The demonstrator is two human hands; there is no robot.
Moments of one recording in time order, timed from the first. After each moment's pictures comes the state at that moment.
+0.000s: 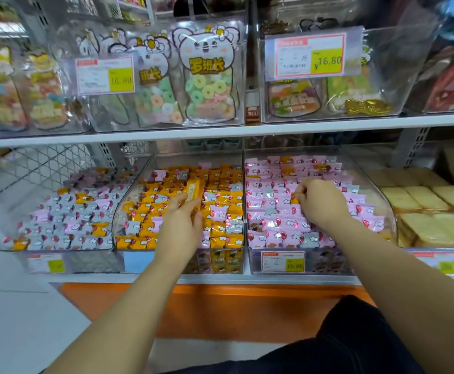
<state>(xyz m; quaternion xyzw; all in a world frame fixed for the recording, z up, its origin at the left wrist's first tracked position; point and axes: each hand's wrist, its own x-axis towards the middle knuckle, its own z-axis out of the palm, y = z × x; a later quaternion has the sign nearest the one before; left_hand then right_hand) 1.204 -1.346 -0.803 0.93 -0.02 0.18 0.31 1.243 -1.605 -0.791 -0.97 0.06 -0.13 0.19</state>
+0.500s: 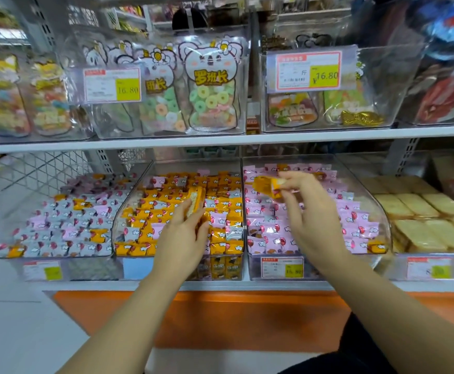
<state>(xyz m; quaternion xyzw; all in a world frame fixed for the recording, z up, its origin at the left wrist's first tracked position) 1.195 -1.341 -0.810 0.95 -0.08 0.17 0.26 1.169 -1.560 -0.767 -0.83 -0.15 -0.37 0.39</state>
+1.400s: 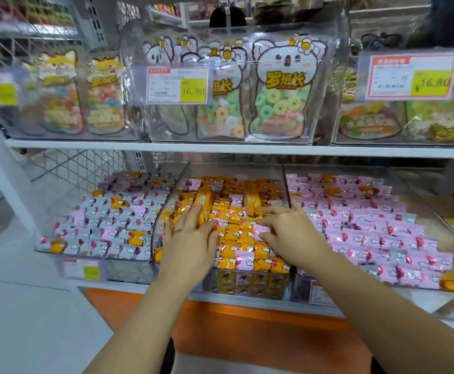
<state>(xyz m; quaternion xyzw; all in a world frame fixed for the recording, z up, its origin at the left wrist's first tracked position) 1.209 -1.284 -0.809 0.98 -0.04 0.13 0.14 1.237 -1.482 -0.783 -0.98 -0.18 -0.07 0.09</state>
